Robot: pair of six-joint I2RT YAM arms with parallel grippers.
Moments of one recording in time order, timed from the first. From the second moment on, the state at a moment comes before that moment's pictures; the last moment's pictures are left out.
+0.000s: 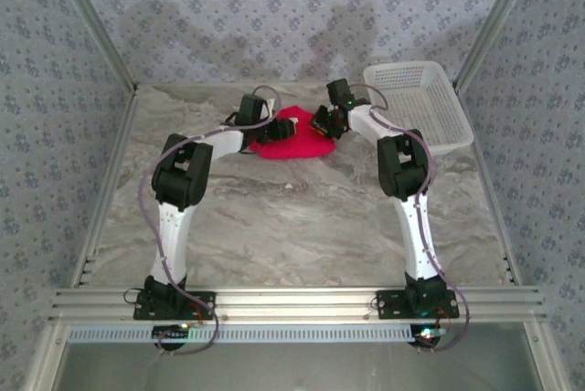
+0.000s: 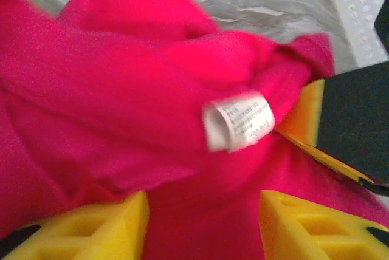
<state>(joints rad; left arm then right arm) -0.39 2.27 1.57 0.04 0.42 -0.51 0.32 2.43 1.98 -0.52 -0.29 0.80</state>
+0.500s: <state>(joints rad) -0.34 2.06 1.39 -0.07 0.30 -0.40 0.32 2.26 1.82 -0.59 -0.20 0.75</state>
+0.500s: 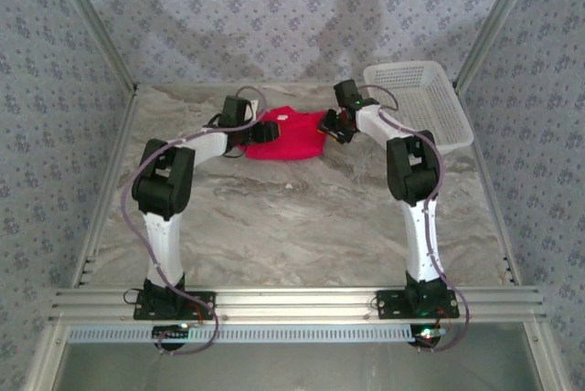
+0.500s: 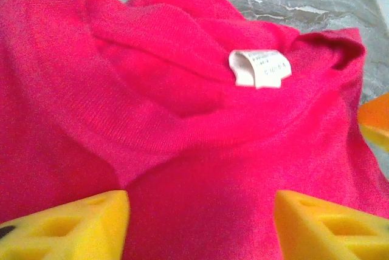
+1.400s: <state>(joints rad) -0.31 1.20 0.68 -0.03 0.10 -0.39 0.53 2.80 2.58 -0.39 -0.33 0.98</state>
